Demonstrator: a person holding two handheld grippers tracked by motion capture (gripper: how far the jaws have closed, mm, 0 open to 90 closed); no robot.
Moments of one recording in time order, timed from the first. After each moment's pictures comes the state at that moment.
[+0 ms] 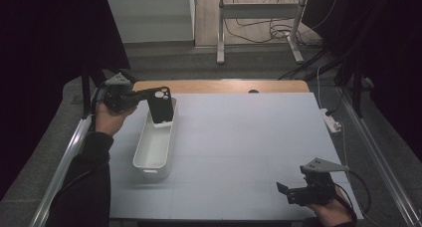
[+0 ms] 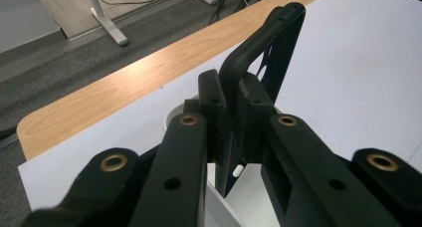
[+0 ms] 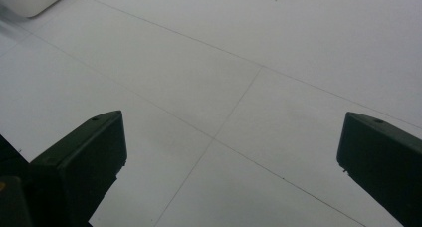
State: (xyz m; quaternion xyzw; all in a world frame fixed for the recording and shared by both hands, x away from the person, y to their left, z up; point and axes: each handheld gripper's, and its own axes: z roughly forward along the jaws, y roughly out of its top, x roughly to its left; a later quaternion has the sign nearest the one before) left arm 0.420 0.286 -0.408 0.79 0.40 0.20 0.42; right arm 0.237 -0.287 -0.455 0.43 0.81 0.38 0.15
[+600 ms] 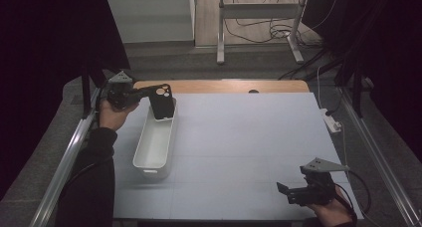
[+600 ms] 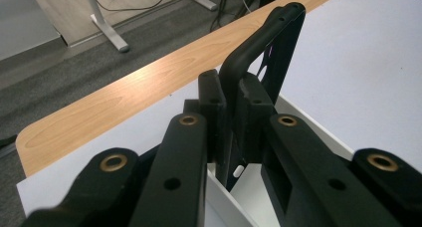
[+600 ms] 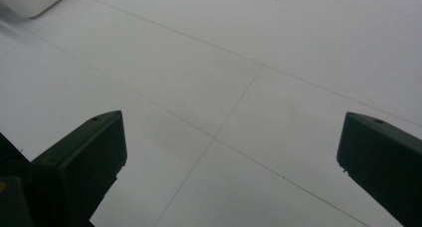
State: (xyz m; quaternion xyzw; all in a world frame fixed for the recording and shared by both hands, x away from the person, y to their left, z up) left arm 0.443 0.291 -0.423 0.78 0.39 0.20 0.44; right arm 0.237 -0.288 -0.456 0.43 0.81 0.38 0.15
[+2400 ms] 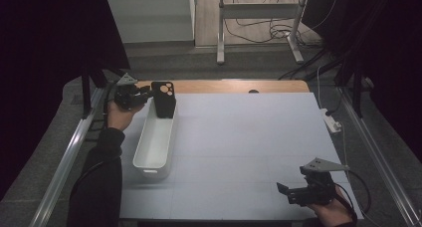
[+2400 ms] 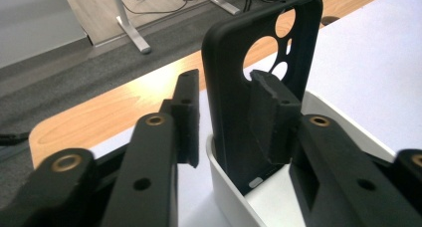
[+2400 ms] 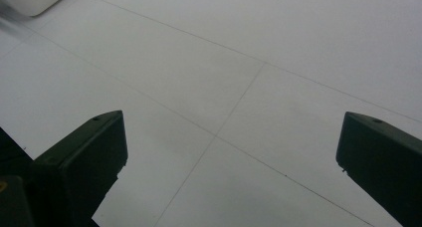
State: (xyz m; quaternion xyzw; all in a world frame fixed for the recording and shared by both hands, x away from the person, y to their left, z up) left arm 0.457 0.284 -0.448 0.76 0.43 0.23 0.43; right arm 0.238 -0.289 -0.456 0.43 0.81 0.38 0.14
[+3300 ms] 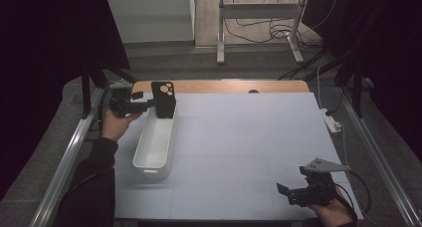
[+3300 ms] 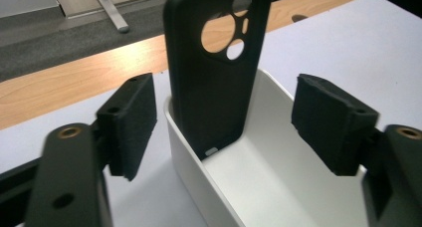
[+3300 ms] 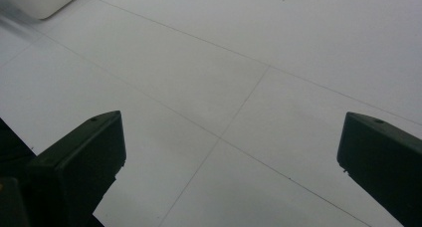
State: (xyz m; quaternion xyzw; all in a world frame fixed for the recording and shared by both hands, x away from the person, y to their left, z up) left arm 0.425 0.284 -0.440 0.75 0.45 0.17 0.45; right arm 0.237 -0.289 -0.456 0.43 0.81 0.38 0.14
